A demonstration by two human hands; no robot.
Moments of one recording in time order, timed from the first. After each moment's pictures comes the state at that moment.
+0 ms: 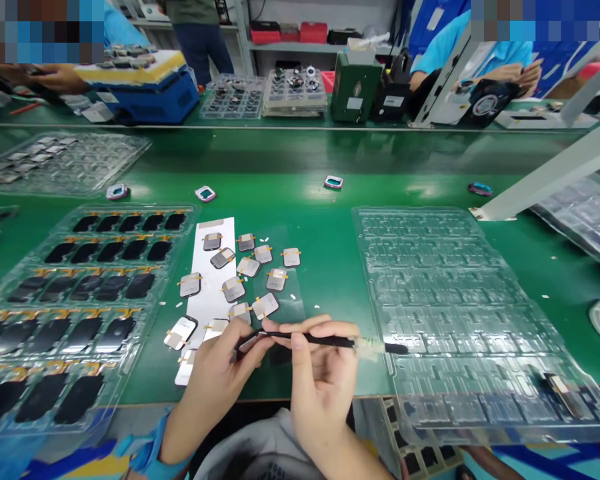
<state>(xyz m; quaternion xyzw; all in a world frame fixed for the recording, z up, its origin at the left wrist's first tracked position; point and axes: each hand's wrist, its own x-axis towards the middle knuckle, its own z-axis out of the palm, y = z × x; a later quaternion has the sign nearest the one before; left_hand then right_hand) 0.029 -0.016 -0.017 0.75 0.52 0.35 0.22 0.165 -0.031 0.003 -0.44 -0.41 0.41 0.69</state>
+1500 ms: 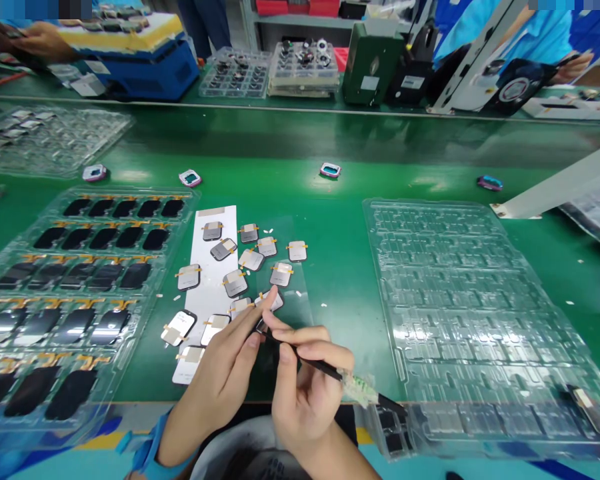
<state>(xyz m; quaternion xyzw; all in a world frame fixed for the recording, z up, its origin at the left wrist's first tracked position) 0.028 -0.015 -0.016 0.72 0.48 0.31 0.39 0.149 -0.027 -0.019 -0.38 -0.49 0.29 0.73</state>
